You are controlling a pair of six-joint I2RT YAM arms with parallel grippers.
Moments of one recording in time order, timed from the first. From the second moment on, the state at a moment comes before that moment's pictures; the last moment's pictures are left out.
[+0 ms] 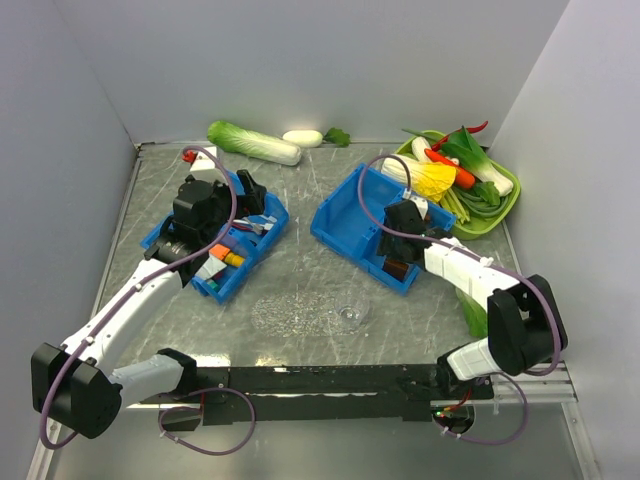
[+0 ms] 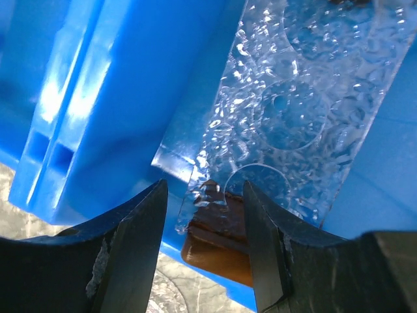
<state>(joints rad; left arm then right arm) -0.41 1.11 0.93 -0.01 -0.15 -0.38 0.41 1.42 0.87 -0.39 0.27 0.58</state>
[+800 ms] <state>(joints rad) -0.41 1.11 0.93 -0.01 -0.15 -0.38 0.42 1.51 0.91 -0.40 0.35 0.63</state>
